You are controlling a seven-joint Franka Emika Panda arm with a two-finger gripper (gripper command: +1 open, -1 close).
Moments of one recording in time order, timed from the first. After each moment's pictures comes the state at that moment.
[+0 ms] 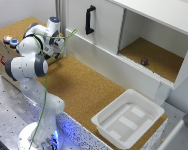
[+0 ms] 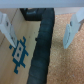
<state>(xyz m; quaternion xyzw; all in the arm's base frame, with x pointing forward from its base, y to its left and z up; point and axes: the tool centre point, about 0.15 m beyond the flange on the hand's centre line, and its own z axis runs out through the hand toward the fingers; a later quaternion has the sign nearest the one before) 0.326 0.344 0.355 -0.99 -0.08 -0.03 0.14</state>
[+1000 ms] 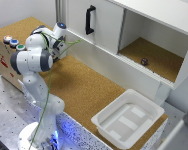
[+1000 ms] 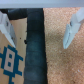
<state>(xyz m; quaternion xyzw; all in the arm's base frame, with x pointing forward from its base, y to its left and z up) 0.350 0.343 0.319 -0.98 0.00 0.02 0.19</state>
